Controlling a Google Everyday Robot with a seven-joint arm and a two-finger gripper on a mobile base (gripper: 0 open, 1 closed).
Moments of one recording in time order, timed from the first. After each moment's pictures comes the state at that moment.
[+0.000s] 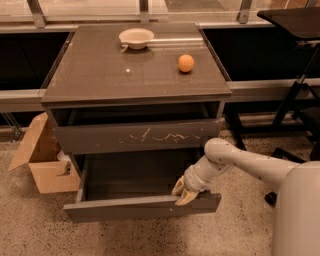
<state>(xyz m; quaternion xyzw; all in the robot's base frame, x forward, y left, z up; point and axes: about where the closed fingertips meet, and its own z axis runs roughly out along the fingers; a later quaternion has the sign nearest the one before) 0.535 -0.086 0.442 -0.78 0.54 0.25 0.19</state>
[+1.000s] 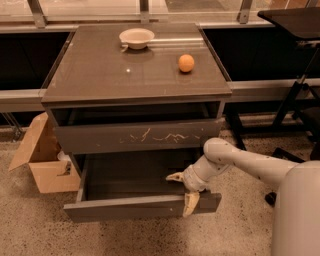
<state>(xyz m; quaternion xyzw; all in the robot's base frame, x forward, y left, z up) 0.534 -0.086 0.442 -0.78 0.54 0.25 0.19</state>
